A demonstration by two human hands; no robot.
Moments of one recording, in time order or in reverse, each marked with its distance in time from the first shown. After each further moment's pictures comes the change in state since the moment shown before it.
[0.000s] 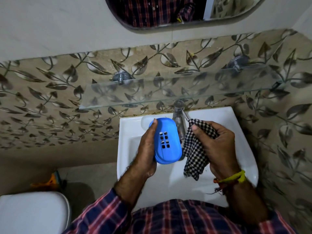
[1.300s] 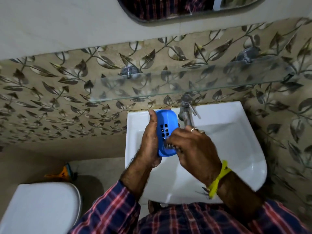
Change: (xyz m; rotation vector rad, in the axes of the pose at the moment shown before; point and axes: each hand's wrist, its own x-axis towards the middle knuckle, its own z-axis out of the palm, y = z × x) left_hand -0.016 0.012 0.000 -0.082 -0.070 -0.017; right_hand -0.029 0.009 0.026 -1.098 -0.555 -0.768
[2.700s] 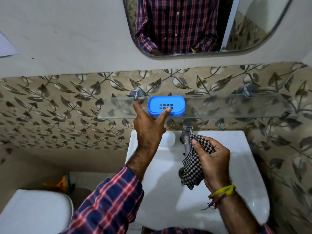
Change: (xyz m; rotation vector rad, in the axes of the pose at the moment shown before) left_hand 0.052 0.057 0.032 0.621 0.630 0.731; right_hand 0.017 0.053 0.003 0.995 0.570 0.717
